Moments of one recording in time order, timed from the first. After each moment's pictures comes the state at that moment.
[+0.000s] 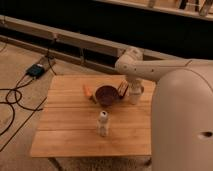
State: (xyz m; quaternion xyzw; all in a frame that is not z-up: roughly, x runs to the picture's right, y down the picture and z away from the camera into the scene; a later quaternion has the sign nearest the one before) arm 0.197 -0.019 0.842 0.02 0.26 0.76 0.60
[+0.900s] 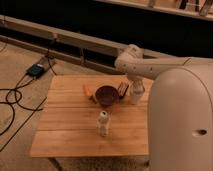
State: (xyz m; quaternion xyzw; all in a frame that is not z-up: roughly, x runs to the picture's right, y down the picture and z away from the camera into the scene) arm 0.206 -0.032 0.841 0.04 0.26 0.75 0.61
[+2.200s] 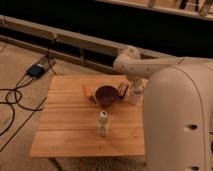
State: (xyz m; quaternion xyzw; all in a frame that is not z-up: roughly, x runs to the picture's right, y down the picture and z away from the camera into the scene) arm 0.207 -0.026 0.848 0.04 0.27 0.73 0.63
